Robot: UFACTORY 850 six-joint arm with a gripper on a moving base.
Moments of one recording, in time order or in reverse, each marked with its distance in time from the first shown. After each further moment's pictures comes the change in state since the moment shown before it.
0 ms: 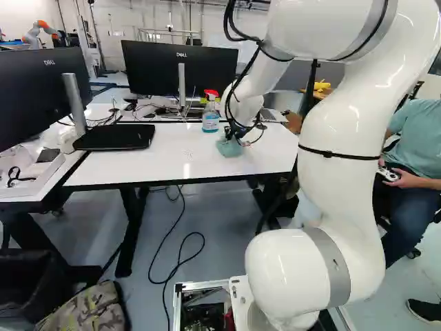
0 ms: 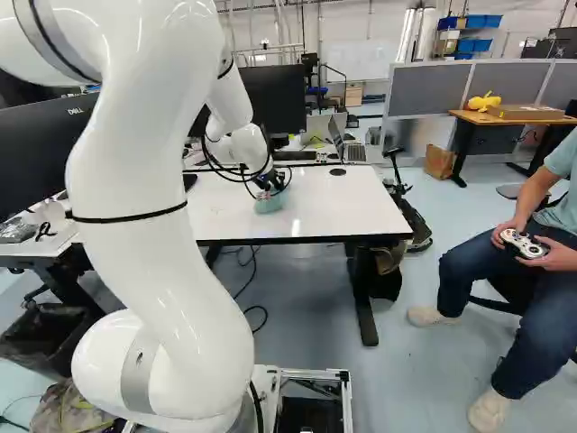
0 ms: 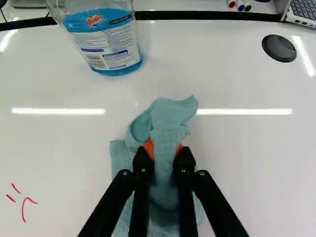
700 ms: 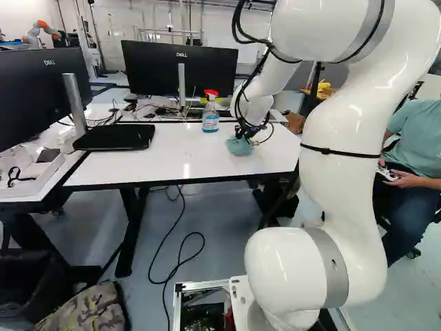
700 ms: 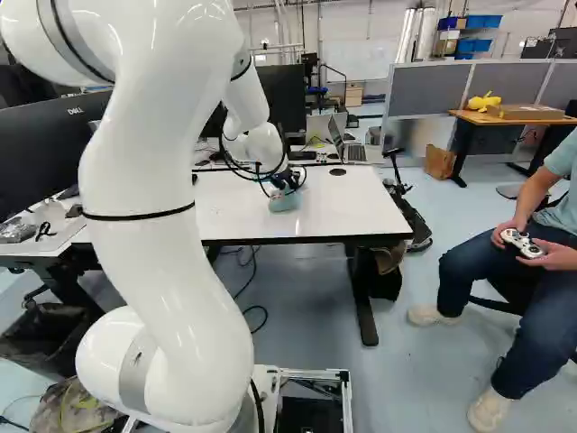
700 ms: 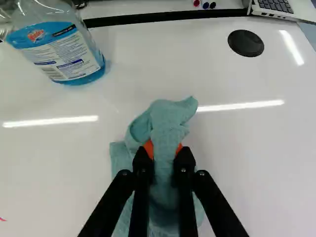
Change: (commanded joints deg) arm -4.6 -3.2 -4.0 0.0 0.0 0.0
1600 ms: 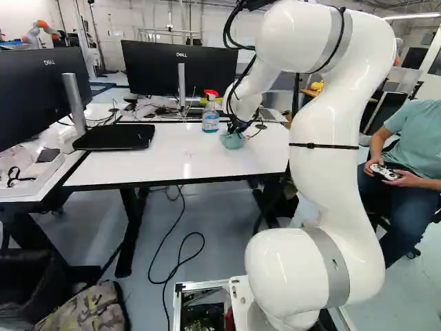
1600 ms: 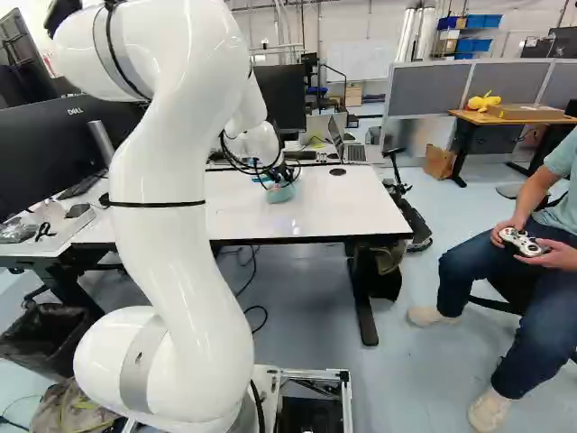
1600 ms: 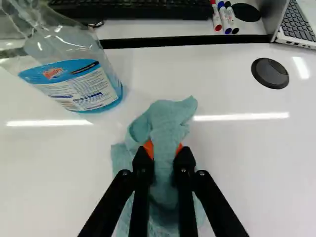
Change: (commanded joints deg) arm 3.8 -6.8 -8.8 0.0 0.0 0.0
